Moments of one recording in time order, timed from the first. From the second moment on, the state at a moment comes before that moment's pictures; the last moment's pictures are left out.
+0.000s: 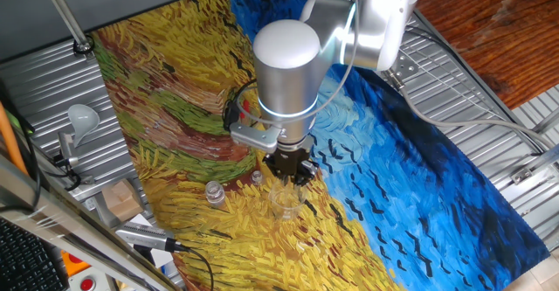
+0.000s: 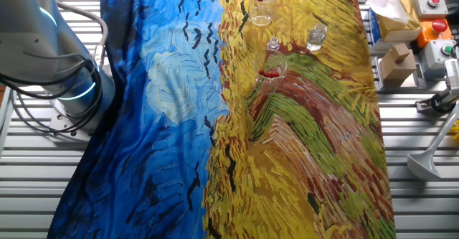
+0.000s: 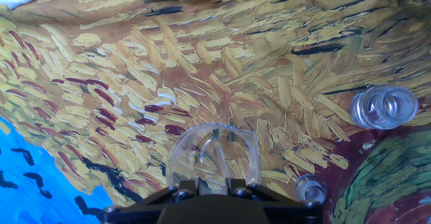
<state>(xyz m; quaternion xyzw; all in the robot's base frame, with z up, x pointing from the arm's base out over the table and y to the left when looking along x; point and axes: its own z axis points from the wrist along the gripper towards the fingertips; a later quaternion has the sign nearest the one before) 0.443 0.281 0.122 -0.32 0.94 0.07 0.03</state>
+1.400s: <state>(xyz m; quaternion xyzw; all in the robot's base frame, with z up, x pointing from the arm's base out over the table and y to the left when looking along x) 0.452 0.257 0.126 -0.35 0.93 0.07 0.02</state>
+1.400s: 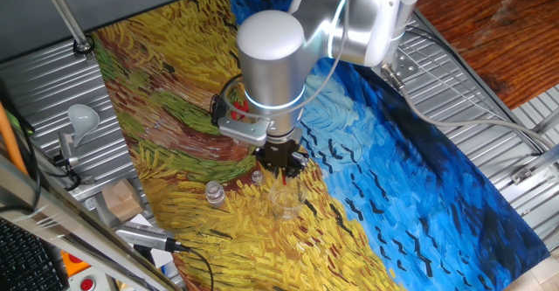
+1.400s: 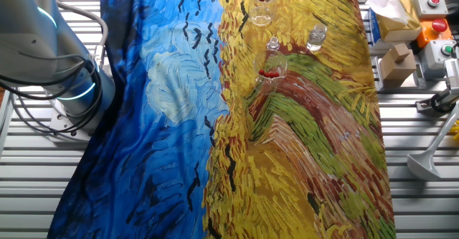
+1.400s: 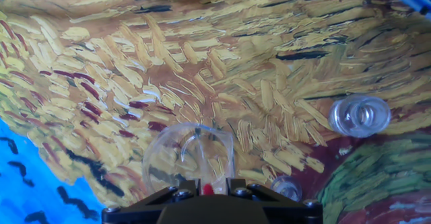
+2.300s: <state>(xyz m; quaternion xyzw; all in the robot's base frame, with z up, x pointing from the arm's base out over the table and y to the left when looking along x) 0.444 0.257 0.118 -0.35 0.93 0.07 0.03</state>
